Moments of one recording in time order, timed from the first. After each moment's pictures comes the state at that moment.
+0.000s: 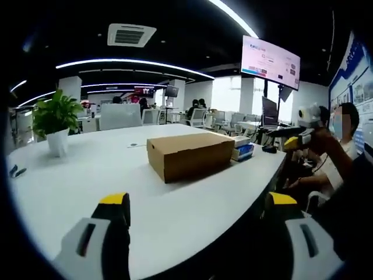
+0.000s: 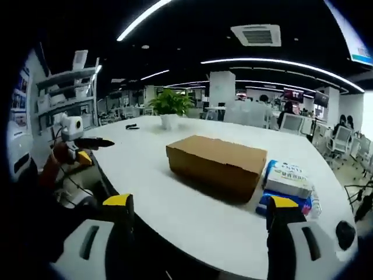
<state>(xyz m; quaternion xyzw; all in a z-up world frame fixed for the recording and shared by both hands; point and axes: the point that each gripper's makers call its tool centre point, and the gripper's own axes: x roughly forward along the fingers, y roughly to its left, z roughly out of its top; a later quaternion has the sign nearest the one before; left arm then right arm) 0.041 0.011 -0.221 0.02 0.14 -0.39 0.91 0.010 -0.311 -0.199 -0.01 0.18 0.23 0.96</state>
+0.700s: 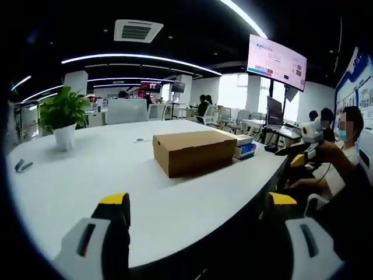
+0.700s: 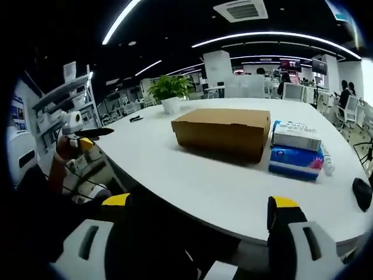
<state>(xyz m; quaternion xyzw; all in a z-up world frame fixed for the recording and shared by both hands) 0.028 0.024 -0.212 0.01 0.16 -0.37 0.92 -0.017 -0.305 -0.251 0.01 0.24 0.24 0.94</state>
